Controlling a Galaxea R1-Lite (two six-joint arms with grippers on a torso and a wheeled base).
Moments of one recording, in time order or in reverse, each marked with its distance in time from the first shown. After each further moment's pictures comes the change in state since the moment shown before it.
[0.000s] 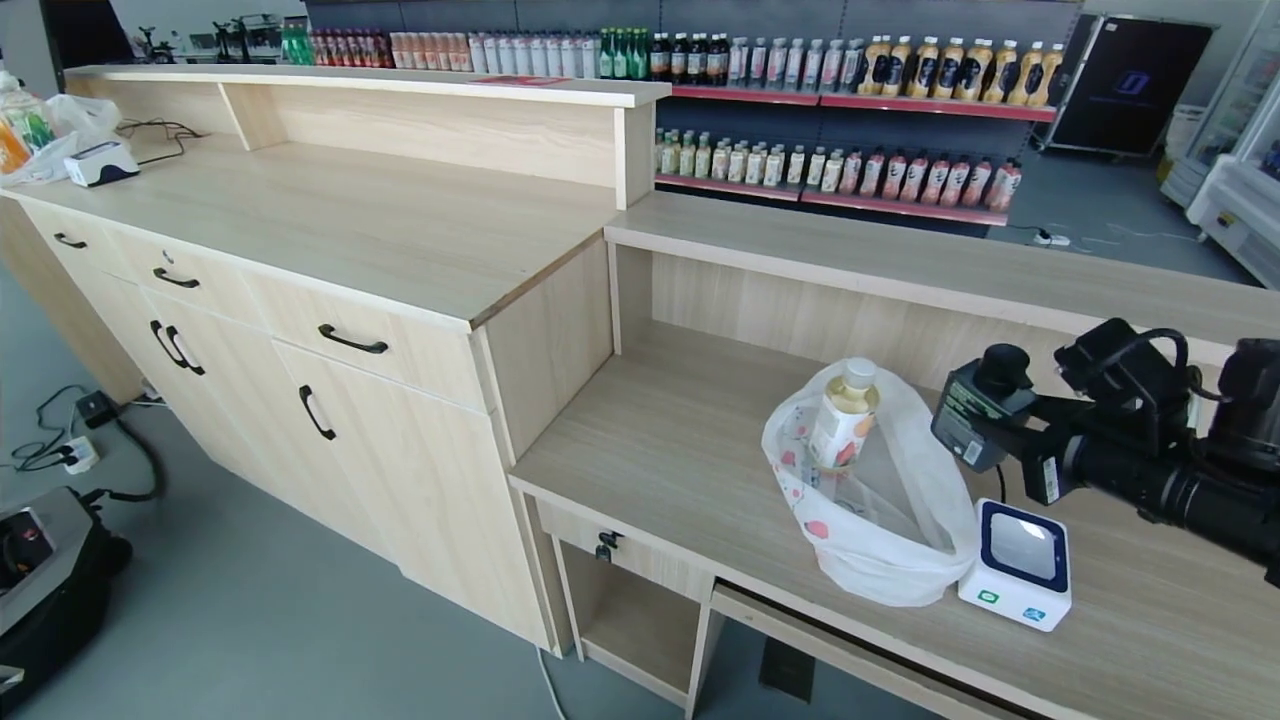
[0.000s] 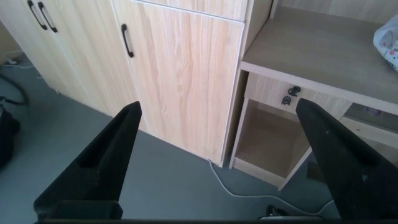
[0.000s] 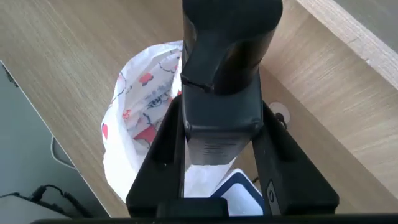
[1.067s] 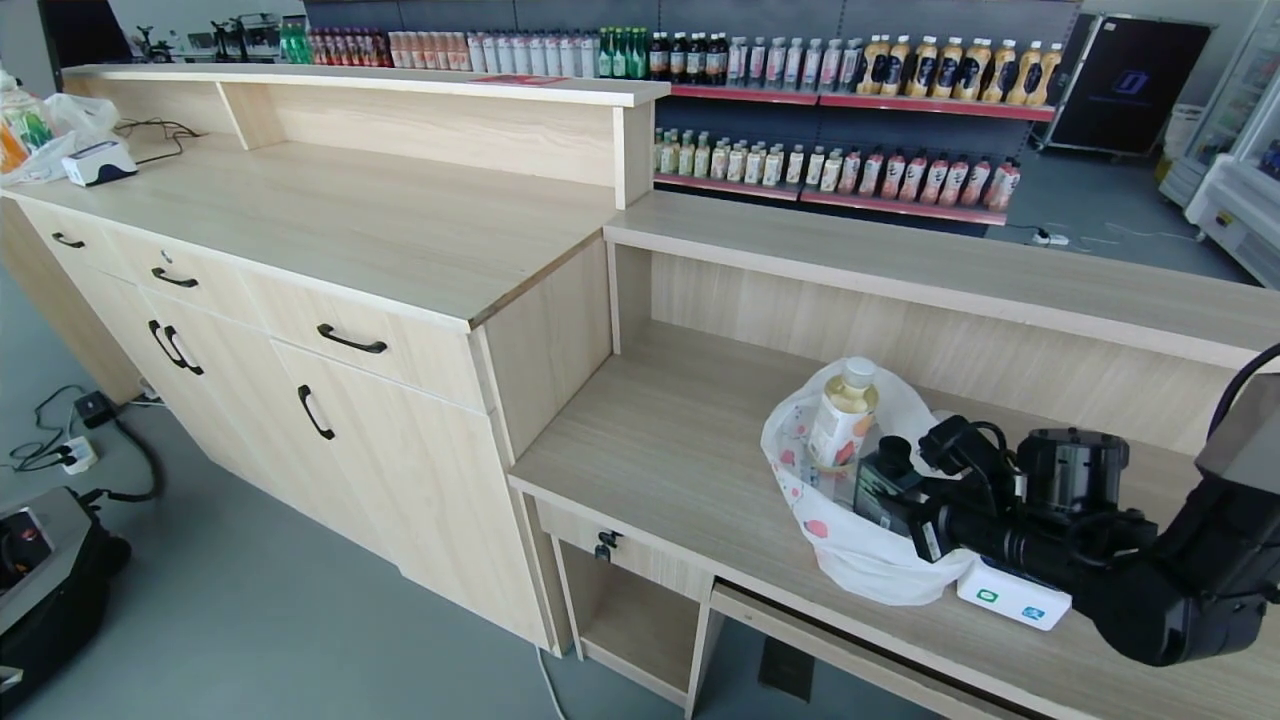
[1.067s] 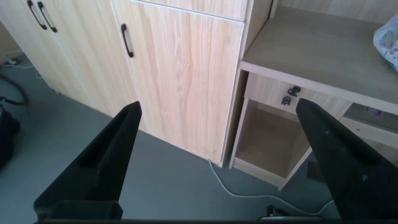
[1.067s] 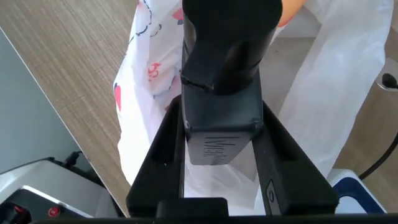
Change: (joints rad) left arm 0.000 0.000 0.000 0.000 0.000 0.000; right arm 0.066 0.474 -0.007 -0.288 0.002 0.065
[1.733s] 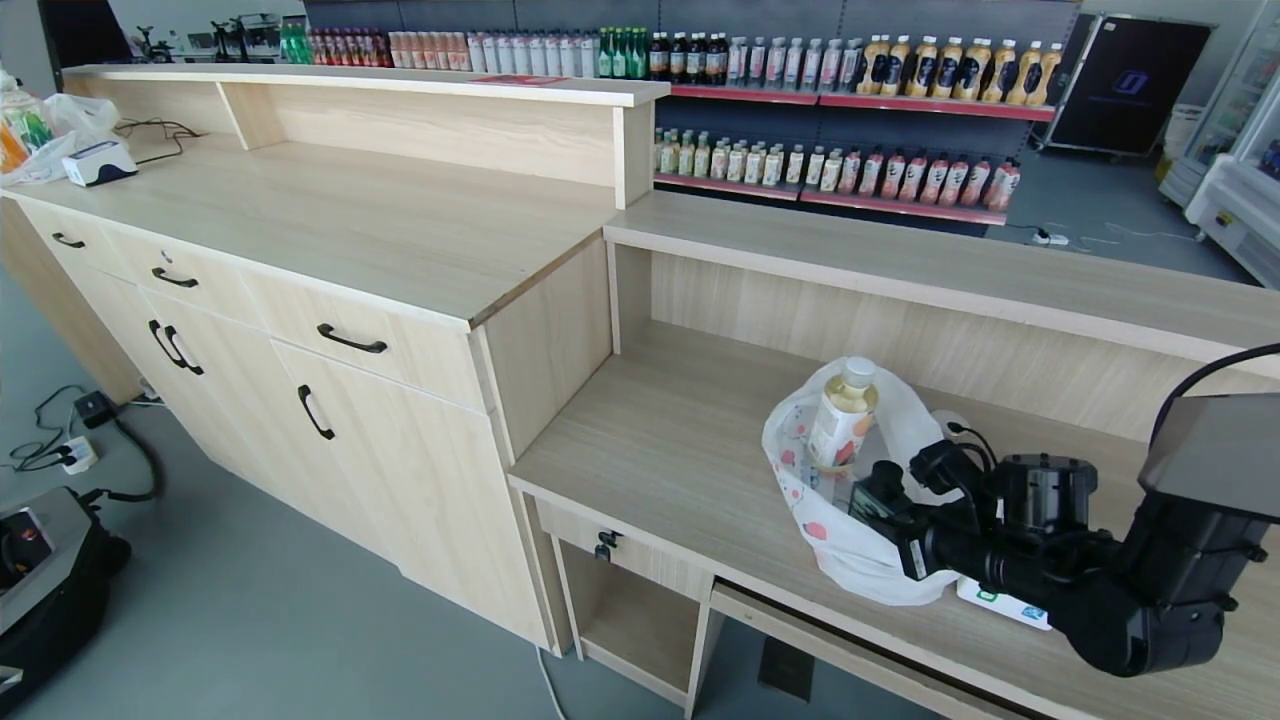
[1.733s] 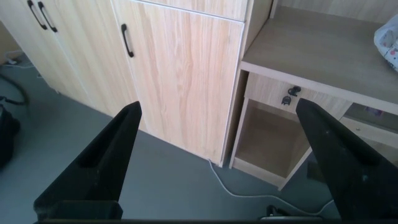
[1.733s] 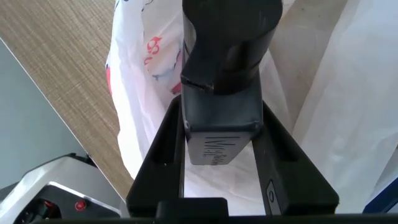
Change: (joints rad) left arm 0.001 0.000 0.000 0.000 0.000 0.000; right arm -0.004 0.121 -0.003 -0.056 -0.001 0.103
